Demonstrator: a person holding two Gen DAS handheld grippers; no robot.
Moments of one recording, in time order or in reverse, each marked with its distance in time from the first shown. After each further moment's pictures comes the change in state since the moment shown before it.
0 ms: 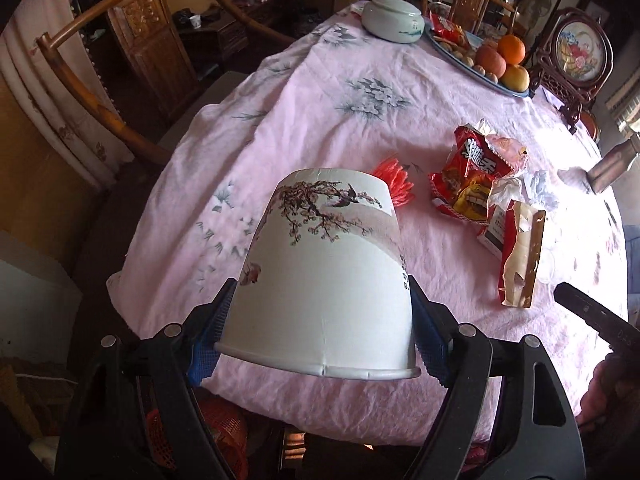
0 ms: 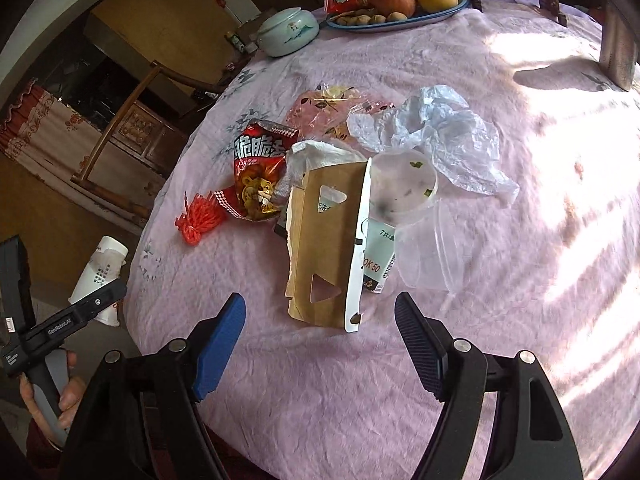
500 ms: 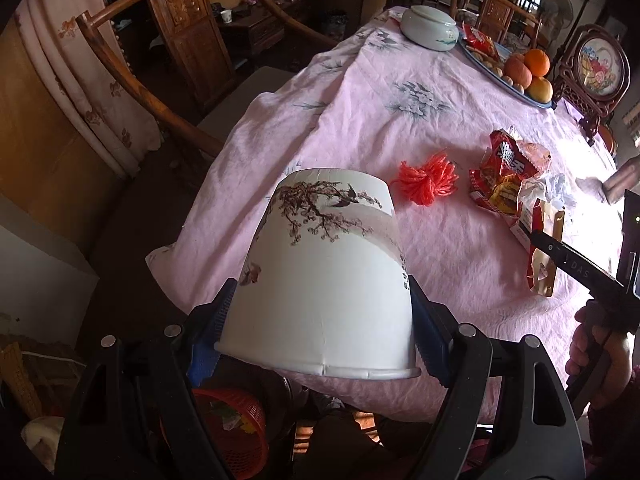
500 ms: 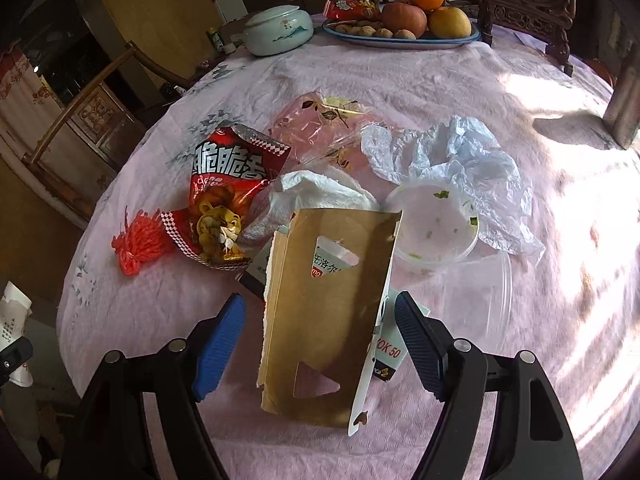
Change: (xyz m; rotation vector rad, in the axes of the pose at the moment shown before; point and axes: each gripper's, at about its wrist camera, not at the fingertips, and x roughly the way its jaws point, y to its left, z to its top) left arm -0.020 0.042 -0.020 -0.051 -0.001 0.053; right arm 0.055 0.026 0.026 -0.110 -0.082 -0.247
